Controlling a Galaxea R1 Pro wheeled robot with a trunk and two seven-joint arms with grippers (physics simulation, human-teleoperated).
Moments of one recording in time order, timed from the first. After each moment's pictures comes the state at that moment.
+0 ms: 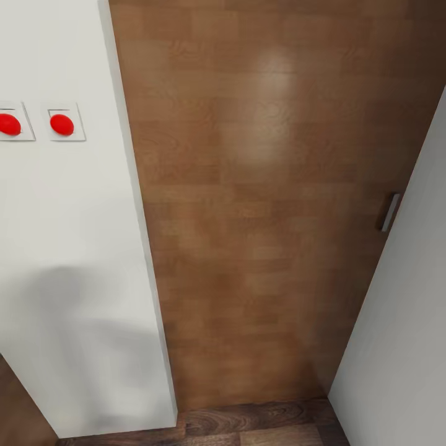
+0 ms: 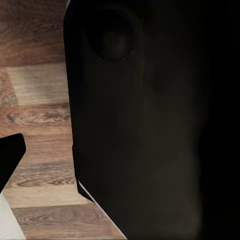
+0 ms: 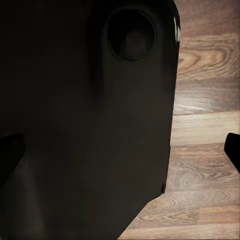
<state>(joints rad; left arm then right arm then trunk) 0.00 0.00 0.00 0.00 0.00 0.00 0.00 0.00 0.00 0.00 0.00 0.00 0.00 0.00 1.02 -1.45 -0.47</state>
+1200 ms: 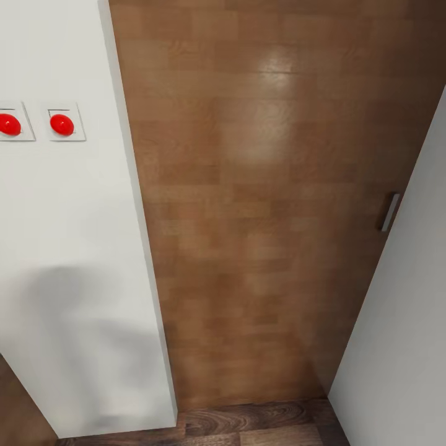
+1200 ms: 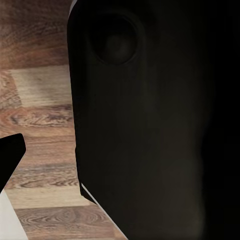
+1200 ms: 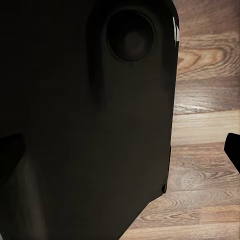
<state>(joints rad) 0.00 0.00 0.00 0.00 0.00 0.00 0.02 0.00 0.00 -0.01 0.00 -0.01 0.00 0.00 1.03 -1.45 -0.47</state>
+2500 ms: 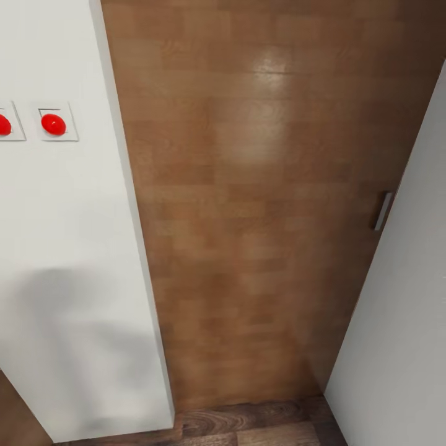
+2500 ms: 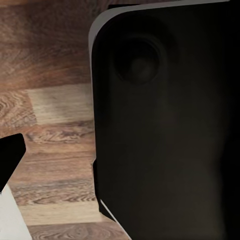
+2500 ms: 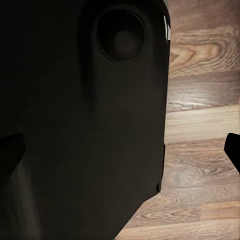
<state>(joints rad) 0.00 0.03 -0.01 0.00 0.00 -0.06 0.01 0.00 -0.01 -0.01 0.00 -0.01 0.00 0.00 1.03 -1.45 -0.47</state>
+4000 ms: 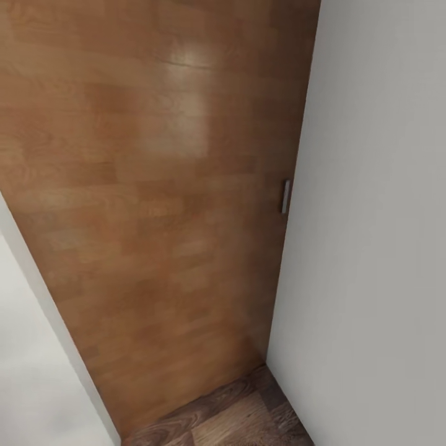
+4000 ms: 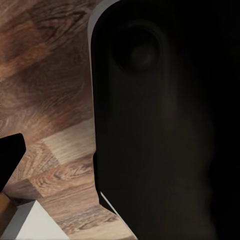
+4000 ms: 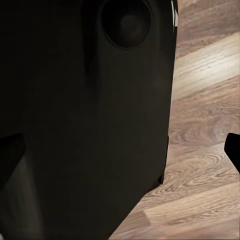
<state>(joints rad) 0.00 0.03 -0.01 0.00 0.00 -0.06 0.01 0.00 -0.01 0.00 0.00 0.00 0.00 0.00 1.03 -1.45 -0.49</state>
